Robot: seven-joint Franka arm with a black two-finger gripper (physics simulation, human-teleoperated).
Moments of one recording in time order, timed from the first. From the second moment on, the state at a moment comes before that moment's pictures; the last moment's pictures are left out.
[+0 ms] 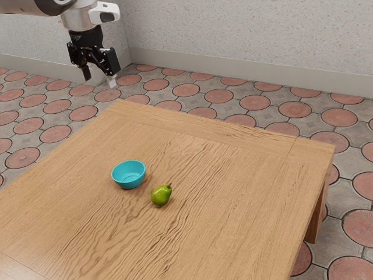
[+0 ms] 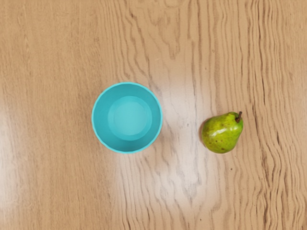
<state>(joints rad) -0.05 0.07 0.10 -1.43 0.02 1.53 0.14</state>
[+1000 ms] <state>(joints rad) -0.18 0.09 0.01 -1.91 0.00 1.73 0.12</state>
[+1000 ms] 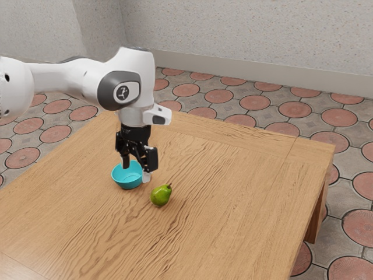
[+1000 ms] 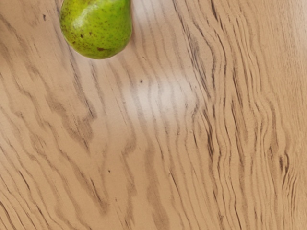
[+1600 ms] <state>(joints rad) -0.14 0.30 0.01 -1.88 0.03 2.04 0.17</state>
